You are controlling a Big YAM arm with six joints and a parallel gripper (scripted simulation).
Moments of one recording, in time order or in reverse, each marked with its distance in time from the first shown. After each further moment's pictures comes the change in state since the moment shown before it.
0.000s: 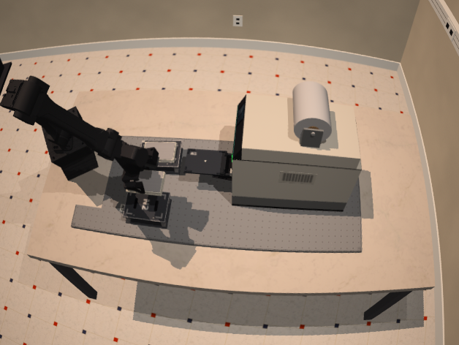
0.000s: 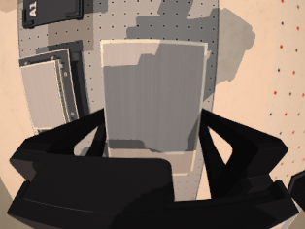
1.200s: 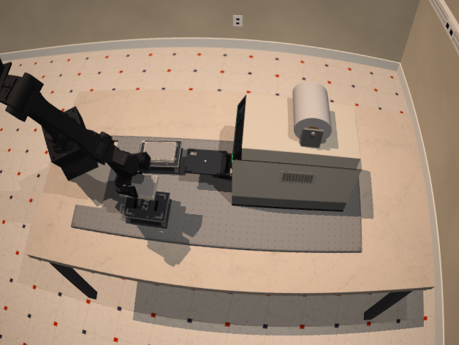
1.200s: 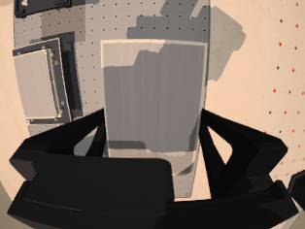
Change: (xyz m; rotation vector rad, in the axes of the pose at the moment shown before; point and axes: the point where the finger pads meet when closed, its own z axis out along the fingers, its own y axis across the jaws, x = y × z) arm 0.020 -0.019 -0.008 -0.003 -0.003 0.001
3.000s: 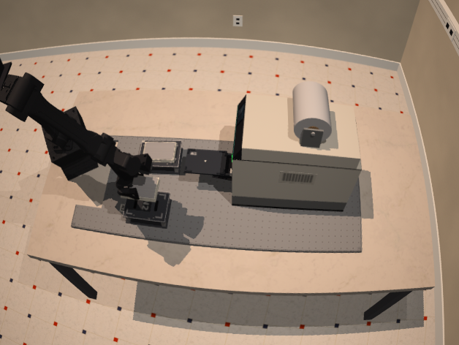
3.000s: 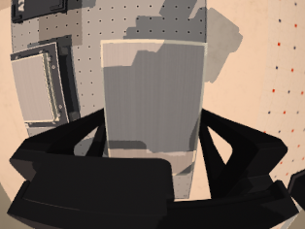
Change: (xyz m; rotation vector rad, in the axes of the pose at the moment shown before) arm -0.006 -0.006 0.001 0.004 0.000 0.004
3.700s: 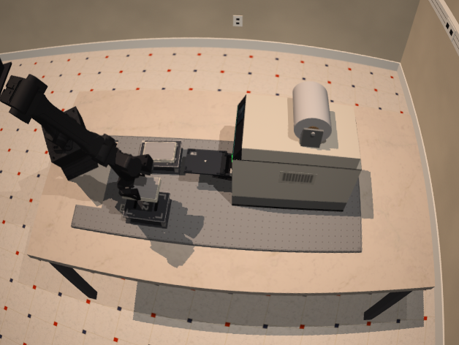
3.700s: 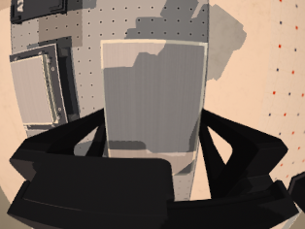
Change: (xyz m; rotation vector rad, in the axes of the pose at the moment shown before) arm -0.001 0.002 0.007 -0.004 -0.007 -0.005
